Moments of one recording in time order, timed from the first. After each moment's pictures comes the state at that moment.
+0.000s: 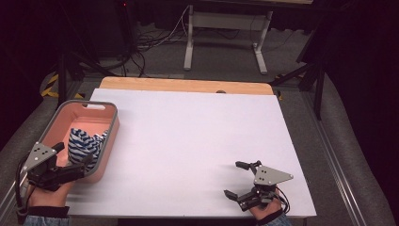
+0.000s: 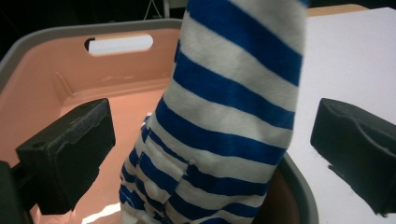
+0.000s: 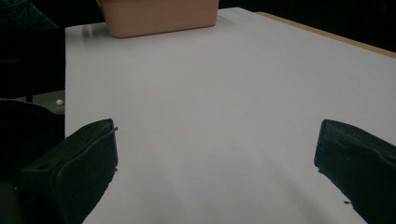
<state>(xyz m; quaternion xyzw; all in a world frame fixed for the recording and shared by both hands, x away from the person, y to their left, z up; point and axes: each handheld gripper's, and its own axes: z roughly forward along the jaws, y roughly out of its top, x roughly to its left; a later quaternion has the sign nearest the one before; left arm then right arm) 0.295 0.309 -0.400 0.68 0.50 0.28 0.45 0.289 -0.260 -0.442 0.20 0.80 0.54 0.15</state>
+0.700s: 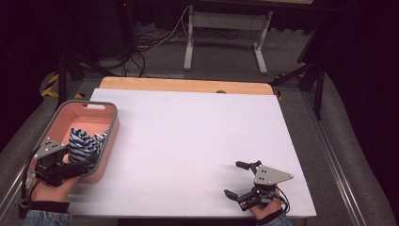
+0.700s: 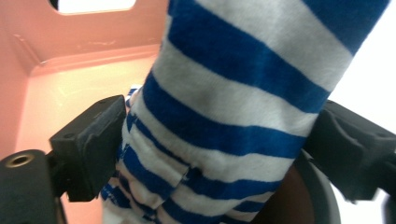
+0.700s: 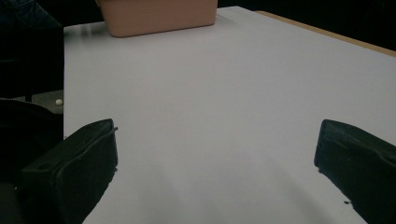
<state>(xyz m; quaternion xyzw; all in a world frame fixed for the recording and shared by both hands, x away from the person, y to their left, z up) 0.315 0.307 -0.406 0.72 0.51 0.22 0.42 0.290 -0.260 -0.442 0.20 0.80 0.54 0.15</state>
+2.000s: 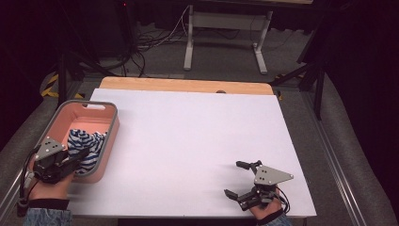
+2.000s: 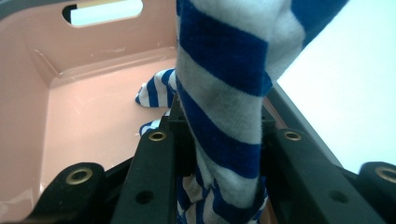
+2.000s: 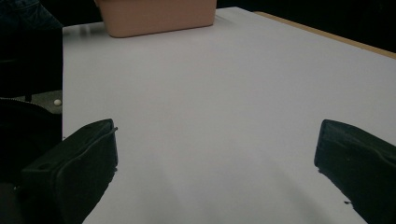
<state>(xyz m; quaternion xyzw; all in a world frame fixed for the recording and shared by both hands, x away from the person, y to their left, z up) 0.312 0.311 -0.403 0.73 0.49 0.25 0.40 0.289 -0.261 -0.442 0.20 0.80 0.54 0.15</state>
